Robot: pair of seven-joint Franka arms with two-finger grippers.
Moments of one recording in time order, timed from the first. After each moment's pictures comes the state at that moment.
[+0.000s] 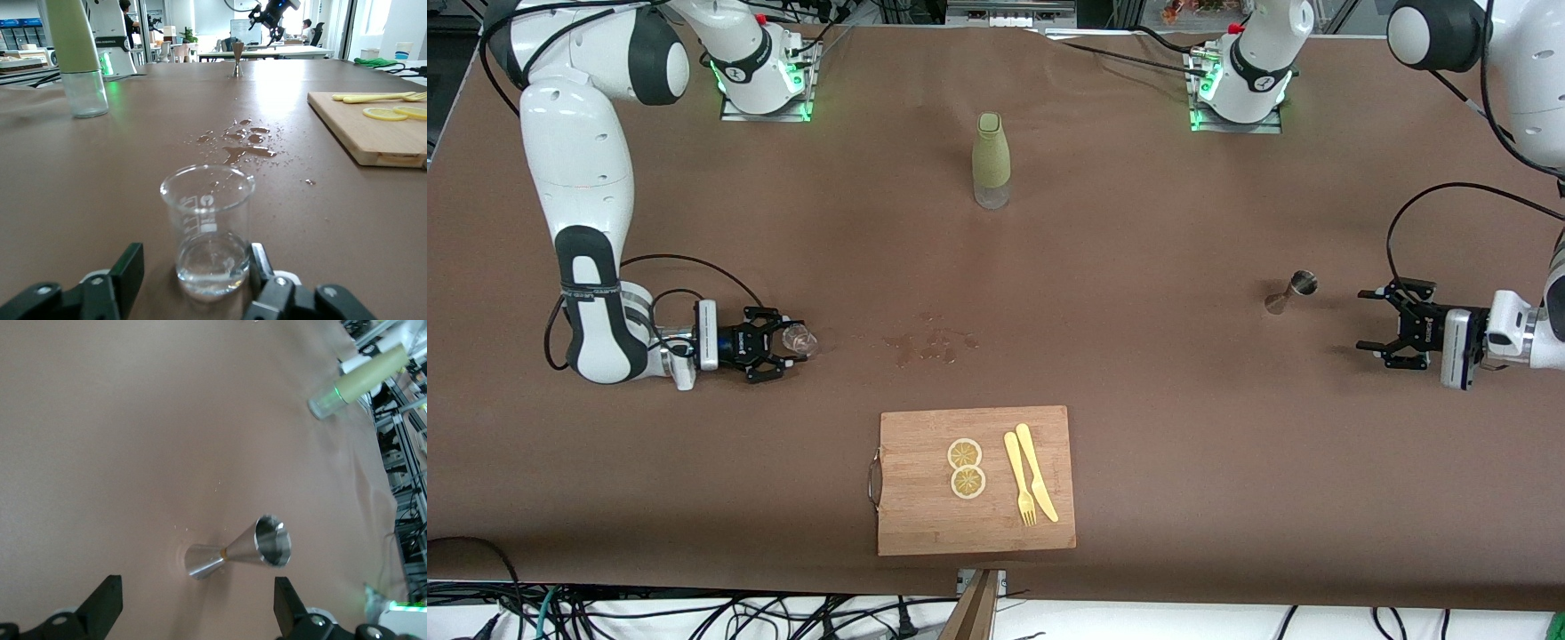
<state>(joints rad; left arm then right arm) 0.17 0.77 0.32 -1.40 -0.67 1.39 1.64 0.08 1.00 -0.30 -1.57 1.29 1.50 -2.62</state>
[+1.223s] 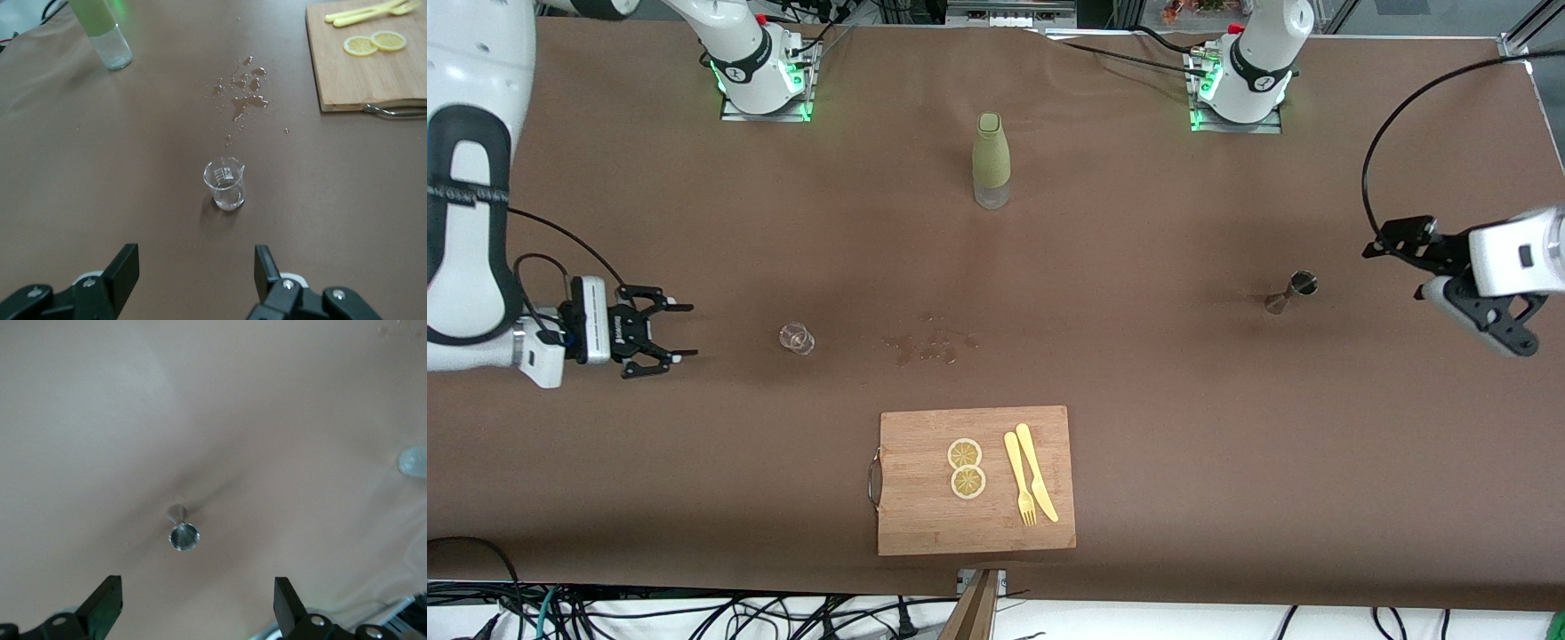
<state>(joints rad) 0.03 0.26 0.05 -1.39 -0.15 1.43 0.61 0.11 0.58 -0.40 -1.56 0.77 1.58 -2.12</state>
